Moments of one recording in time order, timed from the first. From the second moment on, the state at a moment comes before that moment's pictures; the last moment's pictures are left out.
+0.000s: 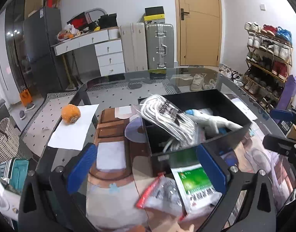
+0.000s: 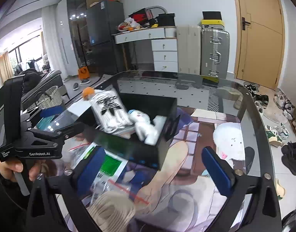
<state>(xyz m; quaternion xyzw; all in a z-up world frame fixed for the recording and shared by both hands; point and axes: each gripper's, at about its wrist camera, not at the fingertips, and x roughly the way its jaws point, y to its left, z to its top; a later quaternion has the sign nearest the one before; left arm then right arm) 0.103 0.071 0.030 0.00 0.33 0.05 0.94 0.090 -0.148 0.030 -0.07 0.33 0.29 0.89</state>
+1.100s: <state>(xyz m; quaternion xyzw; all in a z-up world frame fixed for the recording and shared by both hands) 0.059 0.043 -0.006 0.04 0.41 -0.02 0.91 0.054 -0.124 -0.046 -0.13 0.48 0.33 0.80</state>
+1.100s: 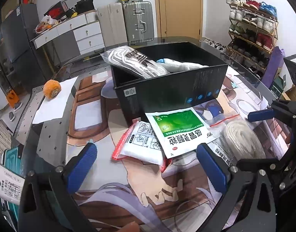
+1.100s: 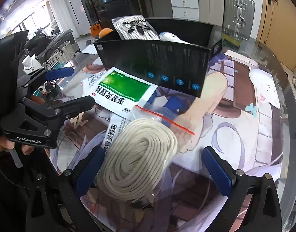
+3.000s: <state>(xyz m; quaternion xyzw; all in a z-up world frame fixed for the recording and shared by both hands) 0.085 0.055 -0.027 0.01 0.45 -0.05 0.89 0.057 -0.136 -0.014 -0.12 0.40 0.30 0.86</state>
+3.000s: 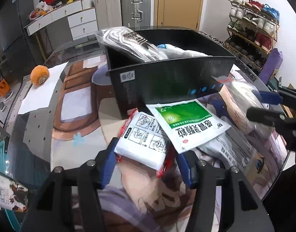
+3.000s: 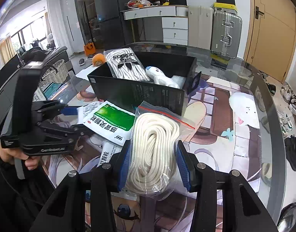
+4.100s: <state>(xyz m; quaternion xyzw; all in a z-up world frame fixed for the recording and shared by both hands) 0.069 0.068 0.048 -0.03 0.31 0.00 0.95 0.061 -0.130 0.044 -0.08 0.29 0.30 0.90</state>
